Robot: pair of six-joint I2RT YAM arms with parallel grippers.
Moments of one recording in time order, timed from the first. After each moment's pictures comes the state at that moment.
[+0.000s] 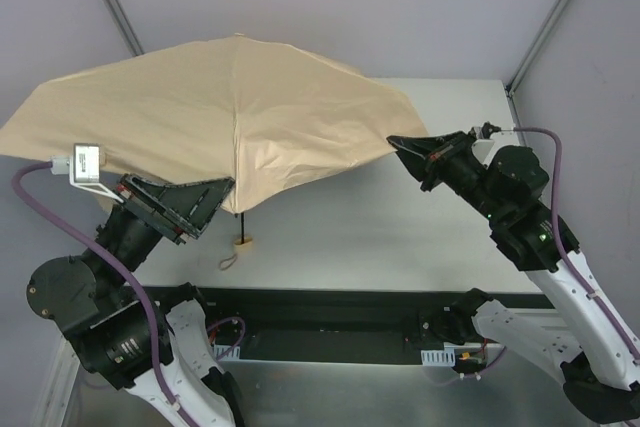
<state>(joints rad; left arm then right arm) 0.59 0.54 1.53 -0.61 1.16 -1.28 0.64 0.81 1.13 -0.40 -0.09 1.68</state>
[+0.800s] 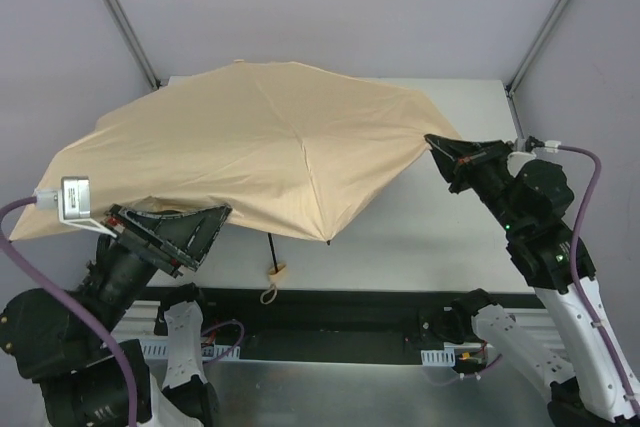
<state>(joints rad) 0.40 0.56 1.82 -1.08 0.91 -1.00 0.49 0.70 1.09 -0.48 0.00 1.63</state>
